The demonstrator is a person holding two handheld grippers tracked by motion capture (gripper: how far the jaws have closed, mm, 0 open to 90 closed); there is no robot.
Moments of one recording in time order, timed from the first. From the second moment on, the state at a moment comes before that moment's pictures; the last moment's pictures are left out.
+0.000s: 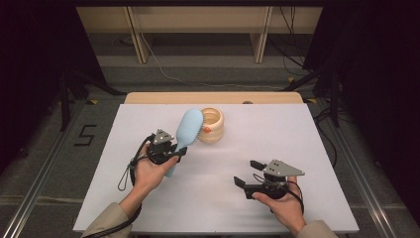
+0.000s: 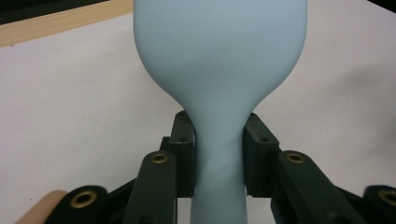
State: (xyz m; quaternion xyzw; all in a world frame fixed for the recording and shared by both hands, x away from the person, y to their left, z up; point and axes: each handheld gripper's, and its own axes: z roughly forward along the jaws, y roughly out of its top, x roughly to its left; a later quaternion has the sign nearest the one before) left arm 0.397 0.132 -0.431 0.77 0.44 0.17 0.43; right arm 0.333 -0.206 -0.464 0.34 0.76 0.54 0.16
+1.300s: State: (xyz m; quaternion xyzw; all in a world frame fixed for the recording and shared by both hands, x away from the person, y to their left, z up) left arm 0.388 0.104 -0.434 0.78 0.42 0.16 0.45; right arm 0.340 -0.150 -0.468 0.31 0.77 0.54 0.12
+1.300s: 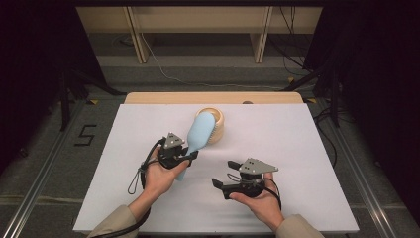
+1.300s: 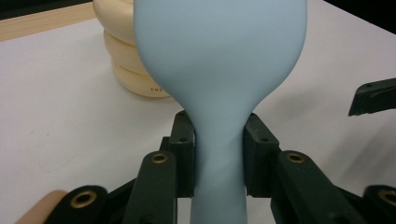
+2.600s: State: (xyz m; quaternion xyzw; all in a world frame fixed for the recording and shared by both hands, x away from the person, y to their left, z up) left arm 0.382 0.089 -0.436 0.78 0.41 0.14 0.45; right arm 0.358 -0.086 -0.483 0.30 0.79 0.54 0.07
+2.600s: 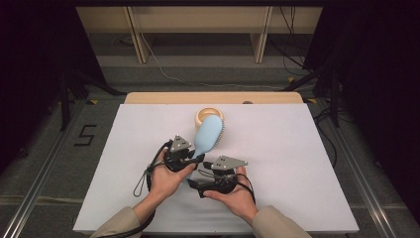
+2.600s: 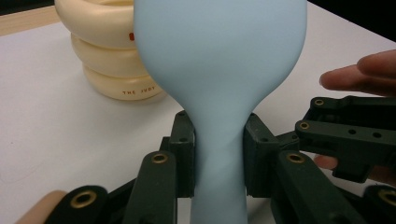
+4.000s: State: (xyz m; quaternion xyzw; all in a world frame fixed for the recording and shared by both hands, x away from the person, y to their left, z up) left arm 0.377 0.081 -0.437 0.78 0.40 0.14 0.46; right arm 0.364 -0.075 -0.484 0.30 0.78 0.54 0.07
